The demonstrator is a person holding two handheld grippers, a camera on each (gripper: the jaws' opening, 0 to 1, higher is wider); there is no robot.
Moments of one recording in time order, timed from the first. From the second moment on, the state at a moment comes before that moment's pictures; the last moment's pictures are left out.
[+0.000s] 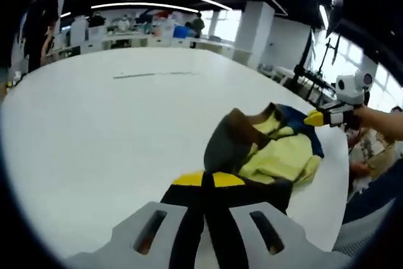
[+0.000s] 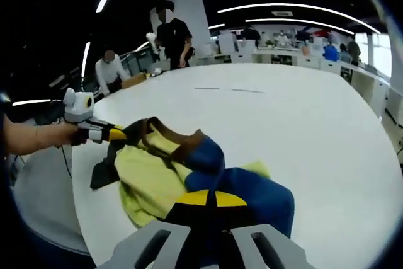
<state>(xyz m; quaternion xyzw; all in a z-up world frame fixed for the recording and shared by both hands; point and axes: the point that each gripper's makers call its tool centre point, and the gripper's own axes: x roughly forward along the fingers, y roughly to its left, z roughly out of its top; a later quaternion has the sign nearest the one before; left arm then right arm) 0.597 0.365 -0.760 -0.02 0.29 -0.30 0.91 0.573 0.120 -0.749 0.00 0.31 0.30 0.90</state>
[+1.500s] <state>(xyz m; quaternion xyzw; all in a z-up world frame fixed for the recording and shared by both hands) 0.715 0.355 -0.624 -0.09 0.11 -0.21 0.97 0.710 0.089 -0.660 -0.05 0.24 0.22 0.95</state>
